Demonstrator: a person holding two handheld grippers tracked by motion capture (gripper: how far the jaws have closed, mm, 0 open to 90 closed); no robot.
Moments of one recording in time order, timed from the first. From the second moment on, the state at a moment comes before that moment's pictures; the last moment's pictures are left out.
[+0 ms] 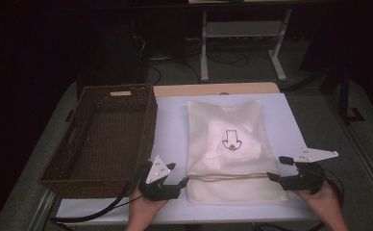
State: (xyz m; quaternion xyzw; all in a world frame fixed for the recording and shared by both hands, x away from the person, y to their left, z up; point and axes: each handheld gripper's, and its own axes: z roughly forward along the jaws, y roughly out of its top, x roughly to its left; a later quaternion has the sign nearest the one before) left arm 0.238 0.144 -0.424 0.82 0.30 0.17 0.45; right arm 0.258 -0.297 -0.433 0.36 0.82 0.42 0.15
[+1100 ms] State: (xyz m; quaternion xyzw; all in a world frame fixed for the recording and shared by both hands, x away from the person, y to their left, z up) left arm 0.235 0.147 -0.432 0.82 0.31 0.17 0.46; right arm 0.249 -0.295 -0.437 0.36 0.82 0.42 0.15
